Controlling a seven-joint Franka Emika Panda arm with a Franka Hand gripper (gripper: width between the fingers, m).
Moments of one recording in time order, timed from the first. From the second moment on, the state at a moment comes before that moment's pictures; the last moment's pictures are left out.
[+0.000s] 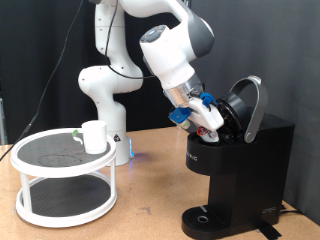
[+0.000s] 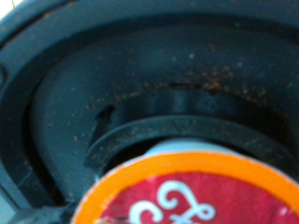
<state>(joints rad) 0.14 -0.08 -0.06 -2.31 0.71 2.31 2.04</state>
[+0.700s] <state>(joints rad) 0.14 -0.09 -0.05 -2.32 0.80 2.31 1.98</state>
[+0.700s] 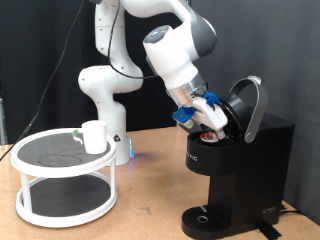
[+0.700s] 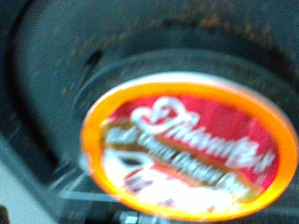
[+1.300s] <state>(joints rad) 0.10 -0.20 -0.12 -2.37 0.85 2.21 1.92</state>
